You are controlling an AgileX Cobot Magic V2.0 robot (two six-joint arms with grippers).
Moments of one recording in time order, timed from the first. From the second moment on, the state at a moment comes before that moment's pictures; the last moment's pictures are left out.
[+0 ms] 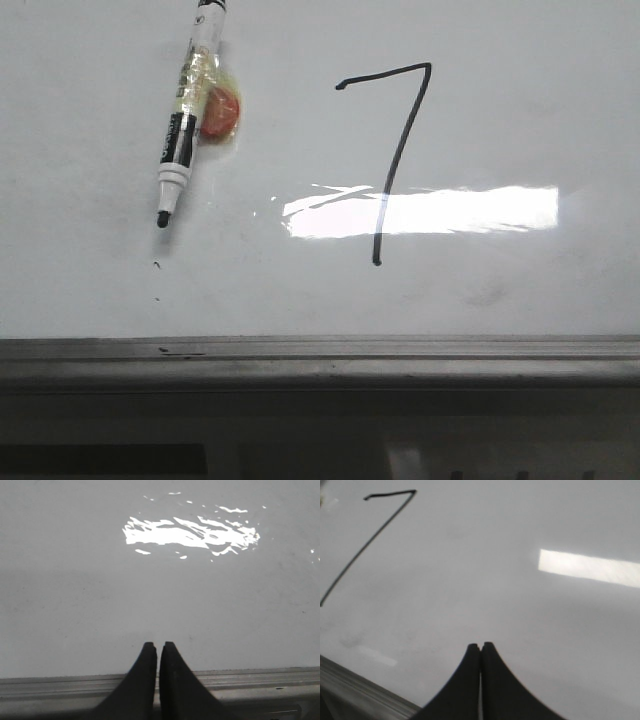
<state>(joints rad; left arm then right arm) -0.17 -0.01 0.00 -0.10 0.34 -0.05 0.33 0.37 0.01 -0.13 -0.14 0.07</state>
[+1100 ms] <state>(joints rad) -0.17 -0.01 0.00 -0.10 0.34 -0.05 0.18 -0.01 0.01 -0.20 0.33 0.08</state>
